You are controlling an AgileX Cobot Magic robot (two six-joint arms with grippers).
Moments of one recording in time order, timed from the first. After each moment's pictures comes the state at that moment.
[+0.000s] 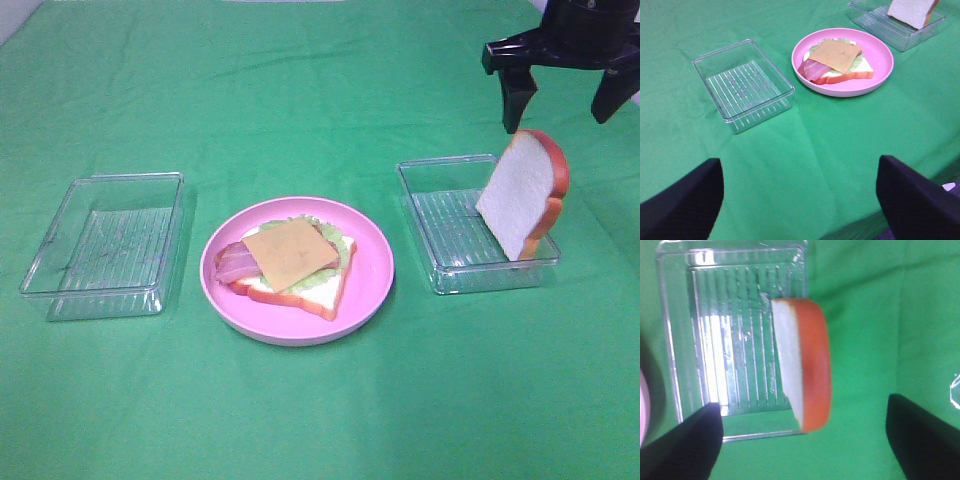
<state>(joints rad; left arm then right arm) -0.37 0.00 -0.50 -0.12 1.05 0.10 0.19 1.94 -1.72 -0.15 1.20 0.17</state>
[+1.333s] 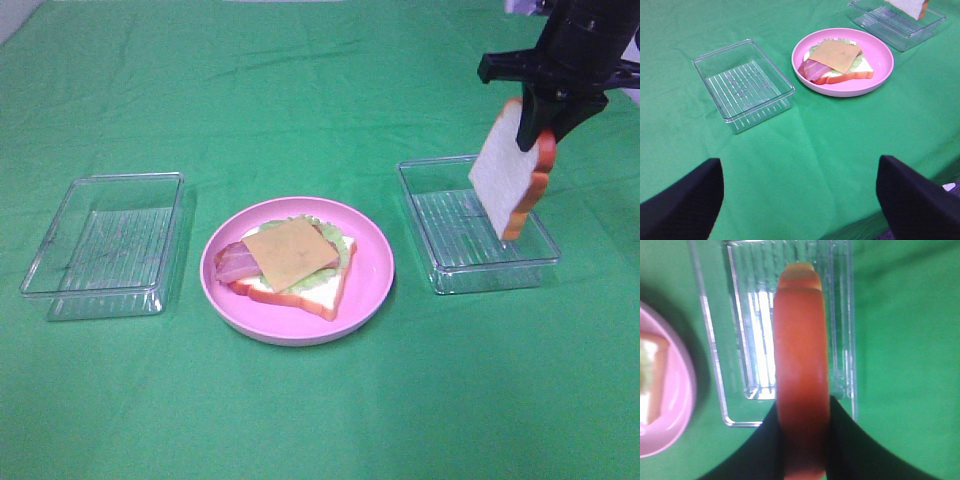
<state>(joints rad) -0.37 0.00 -0.50 -0.12 1.05 0.10 0.13 1.98 -1.72 0.07 1.21 0.05</state>
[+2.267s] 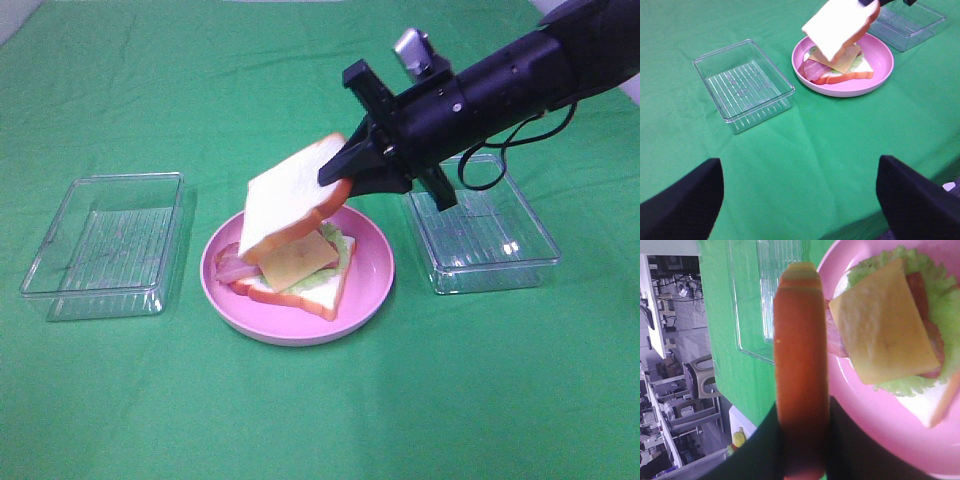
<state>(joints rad) -0.37 0.00 -0.50 -0.12 1.05 0.10 0.29 1.98 -1.25 1.12 0.86 -0.42</state>
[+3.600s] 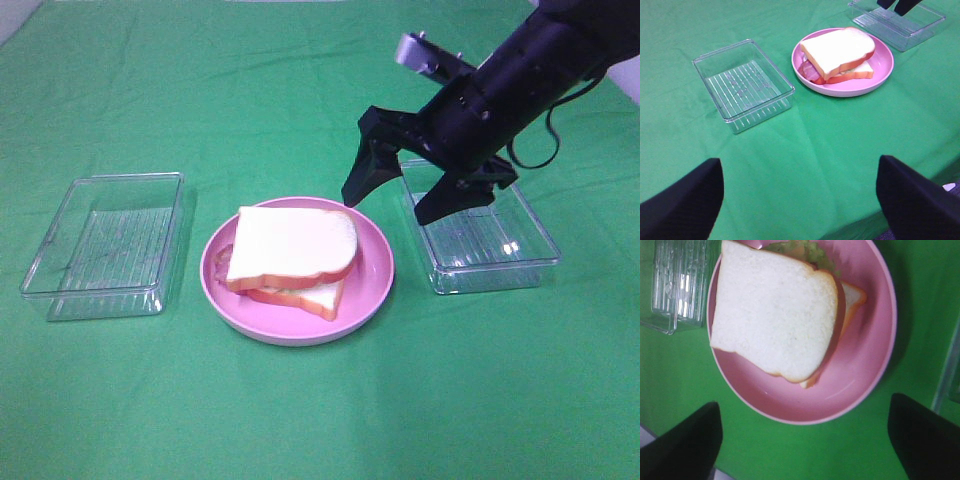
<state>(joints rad) -0.37 0.00 -0.50 -0.12 1.05 0.10 0.31 1.83 -1.25 0.58 0.82 -0.25</state>
